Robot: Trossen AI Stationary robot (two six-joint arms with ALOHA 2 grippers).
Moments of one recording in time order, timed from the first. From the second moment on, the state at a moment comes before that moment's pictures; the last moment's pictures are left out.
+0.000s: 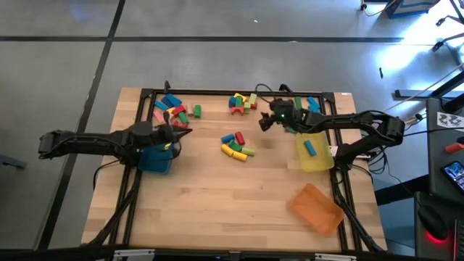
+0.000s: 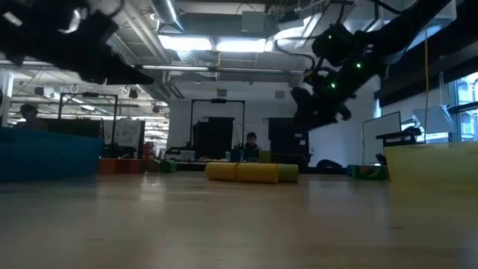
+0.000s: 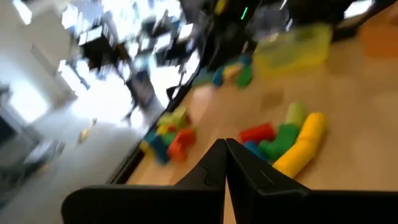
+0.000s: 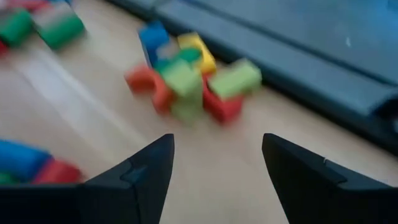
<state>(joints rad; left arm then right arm) 0.17 0.57 0.22 0.14 -0.27 0.30 -0.41 1.44 0.70 0.14 0.36 0.29</state>
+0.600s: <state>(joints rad) 0.39 1.16 0.65 -0.52 -0.31 0.06 -0.41 1.44 0.78 0.80 0.22 -0.14</state>
